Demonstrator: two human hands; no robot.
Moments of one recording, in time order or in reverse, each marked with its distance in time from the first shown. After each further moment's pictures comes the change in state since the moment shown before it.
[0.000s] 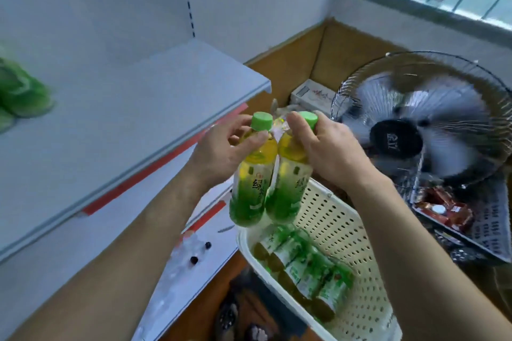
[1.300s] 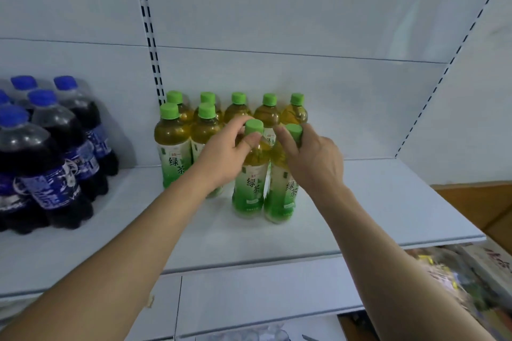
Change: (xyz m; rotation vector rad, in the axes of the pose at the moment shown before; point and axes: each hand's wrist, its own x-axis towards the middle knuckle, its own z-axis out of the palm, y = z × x) left_hand -0.153 0.035 -0.332 0.389 0.714 -0.086; right_hand 0.033 -0.364 0.177 -0.054 0.032 -0.608
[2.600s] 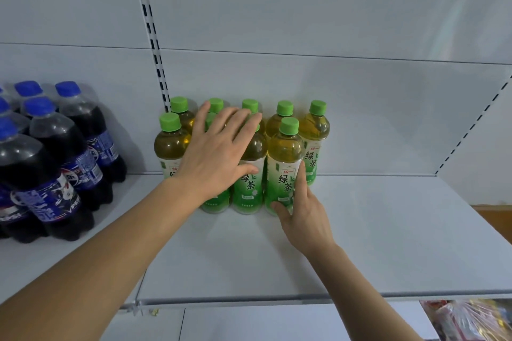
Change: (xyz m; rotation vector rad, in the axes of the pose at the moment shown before) left_hand 0.039 -0.042 -0.014 1.074 0.118 0.391; right_hand -0.023 0.066 0.123 0.215 -0.193 -0.187
